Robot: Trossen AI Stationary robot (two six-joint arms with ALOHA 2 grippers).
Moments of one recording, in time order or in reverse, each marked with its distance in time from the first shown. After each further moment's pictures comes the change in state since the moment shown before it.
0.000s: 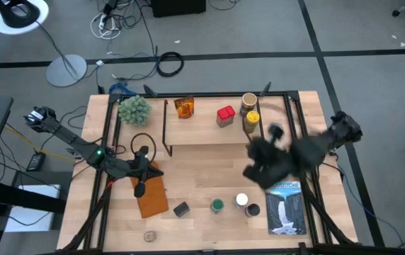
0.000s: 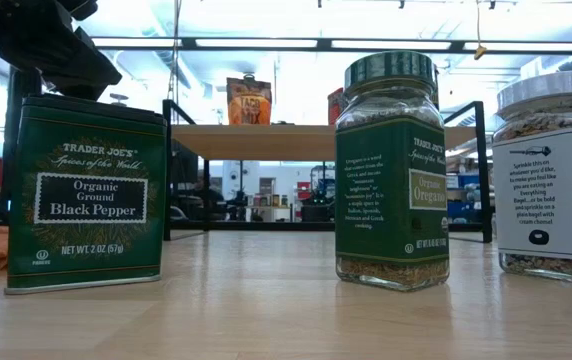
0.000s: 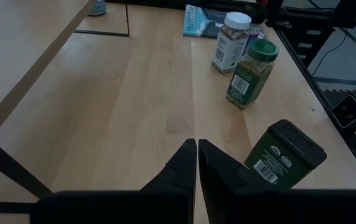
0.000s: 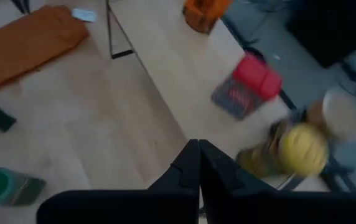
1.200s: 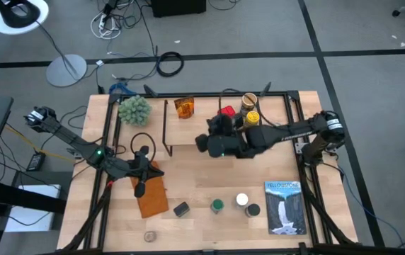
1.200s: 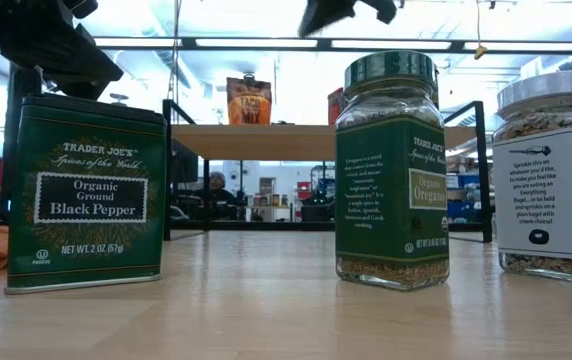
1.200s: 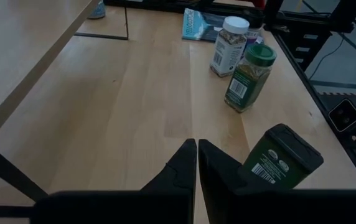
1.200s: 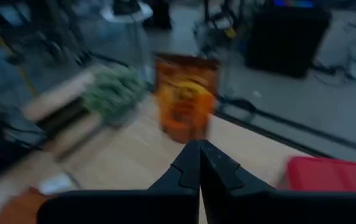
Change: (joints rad) left arm 0.000 0.000 0.000 0.016 0.000 0.001; right arm -0.340 0.144 -0.191 0.843 0.187 -0.110
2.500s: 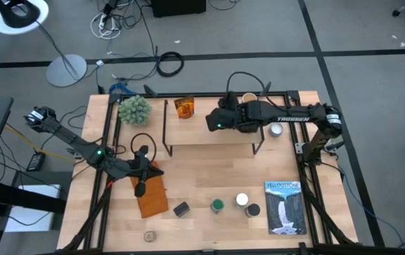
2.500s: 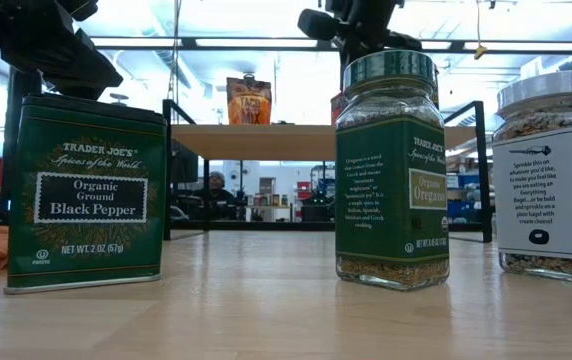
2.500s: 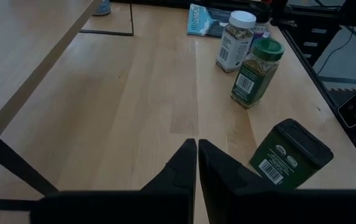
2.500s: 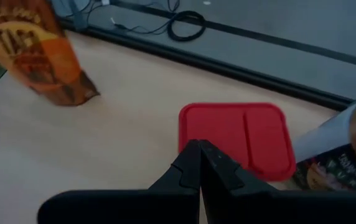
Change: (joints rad) left arm 0.000 0.000 0.000 -0.024 -0.016 0.001; right arm -0.244 -0.004 0.052 -0.399 -0.278 0.237
